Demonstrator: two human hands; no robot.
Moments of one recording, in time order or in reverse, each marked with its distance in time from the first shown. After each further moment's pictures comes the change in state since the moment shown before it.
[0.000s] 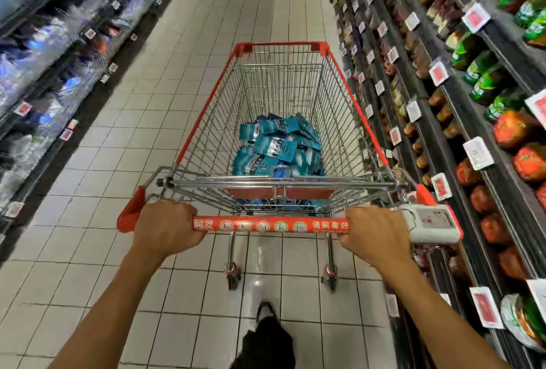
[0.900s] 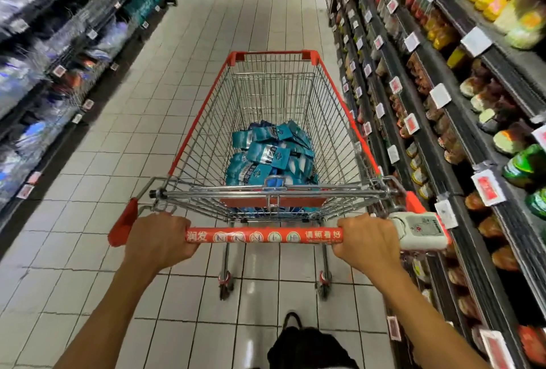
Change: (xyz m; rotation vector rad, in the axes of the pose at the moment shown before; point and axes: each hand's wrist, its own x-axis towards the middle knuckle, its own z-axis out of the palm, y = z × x) left_hand 0.388 -0.054 -0.012 0.084 -0.131 -0.014; right_hand 0.390 0.069 -0.038 -0.028 -0.028 0.021
